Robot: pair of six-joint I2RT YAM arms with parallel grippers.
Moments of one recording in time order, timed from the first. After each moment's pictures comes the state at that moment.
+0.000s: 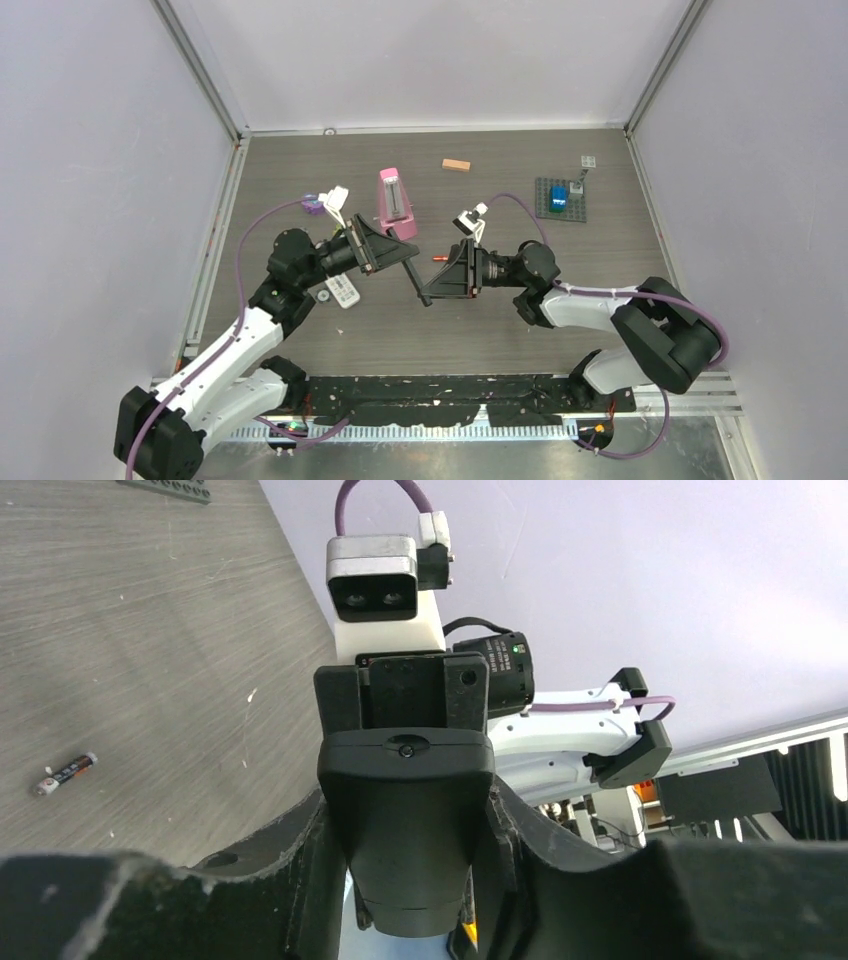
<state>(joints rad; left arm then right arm) -0.52 0.88 0.57 0.36 0.60 -1.14 0.71 1.40 0.45 1.31 -0.88 1.44</state>
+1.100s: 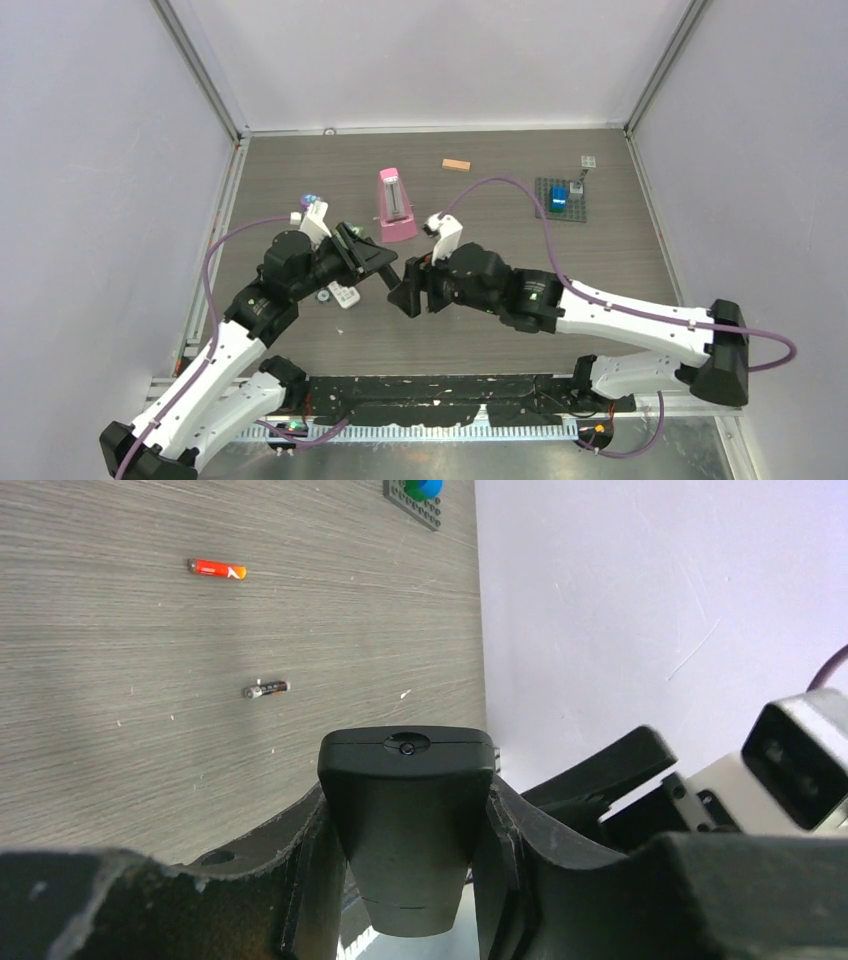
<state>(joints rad) -0.53 0.75 0.68 -0.26 0.26 -1.08 1.16 1.17 0.98 -0.20 0.11 0.64</state>
